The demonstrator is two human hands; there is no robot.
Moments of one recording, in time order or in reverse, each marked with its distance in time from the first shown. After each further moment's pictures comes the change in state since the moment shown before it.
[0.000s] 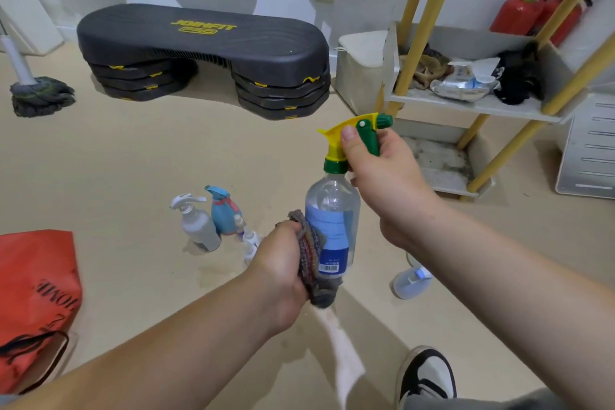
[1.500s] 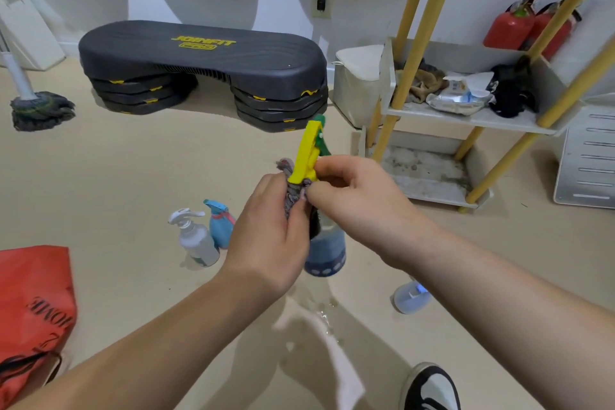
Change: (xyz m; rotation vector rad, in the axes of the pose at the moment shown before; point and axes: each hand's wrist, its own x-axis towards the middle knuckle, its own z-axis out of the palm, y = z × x) left_hand -0.020 0.044 -0.002 0.787 0.104 1.035; right_hand -0.014 -0.019 0.009 -0.335 -0.381 -0.083
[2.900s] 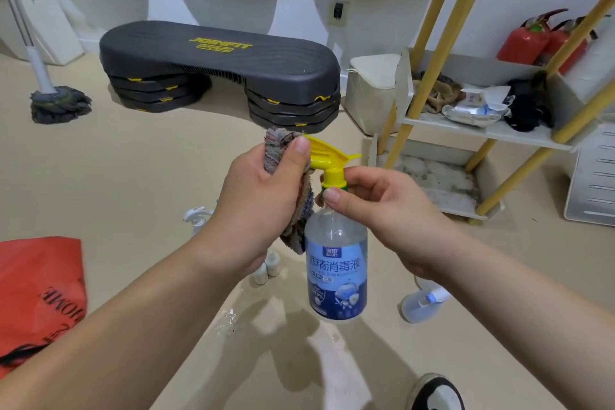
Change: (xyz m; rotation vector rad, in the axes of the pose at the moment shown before) left_hand 0.025 0.023 -0.041 -0.355 0.060 -0.152; right_hand -0.001 0.017 -0.006 0.213 -0.026 0.032
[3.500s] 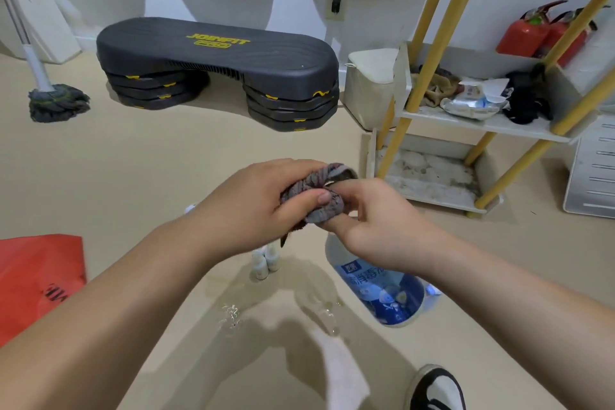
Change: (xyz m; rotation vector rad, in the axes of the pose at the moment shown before) left_hand 0.016 -0.015 -0.029 0.767 -0.450 0.477; right_hand -0.005 0.000 0.008 -0.550 -0.128 -0.123
